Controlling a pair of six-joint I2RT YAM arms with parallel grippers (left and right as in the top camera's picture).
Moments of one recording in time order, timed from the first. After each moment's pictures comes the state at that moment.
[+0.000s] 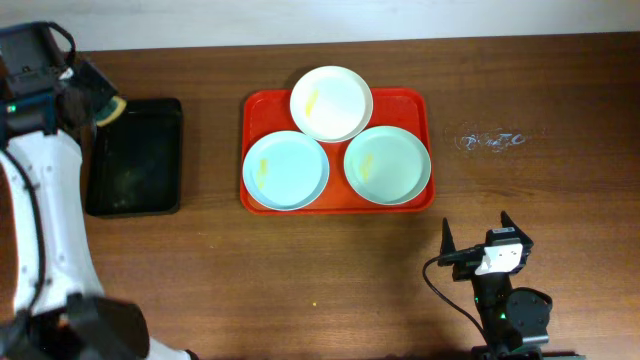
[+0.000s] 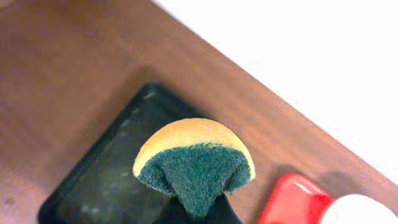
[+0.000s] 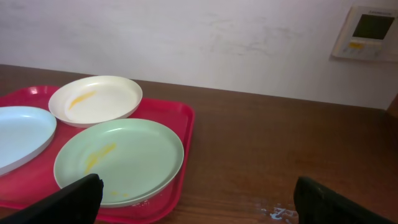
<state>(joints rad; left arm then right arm) 0.25 1.71 1.79 -0.85 -0.03 -0.42 0.04 0.02 0.01 -0.08 0.00 -0.09</state>
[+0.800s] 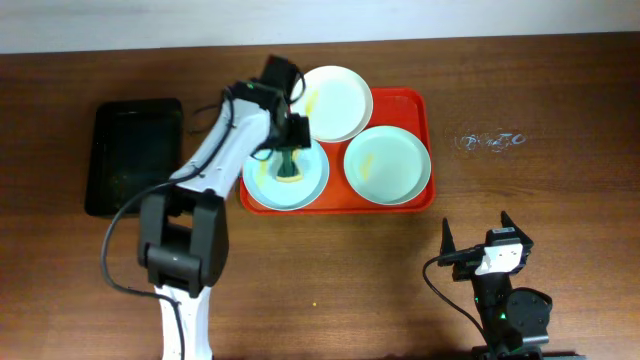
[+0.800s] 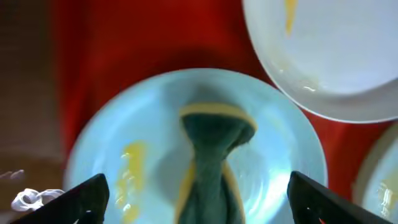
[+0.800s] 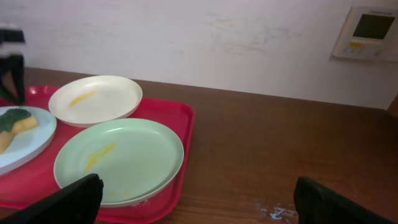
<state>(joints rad) -0.34 2.18 1.85 -0.98 -0.03 -0.39 0.04 0.02 0.01 -0.08 0.00 -0.09</state>
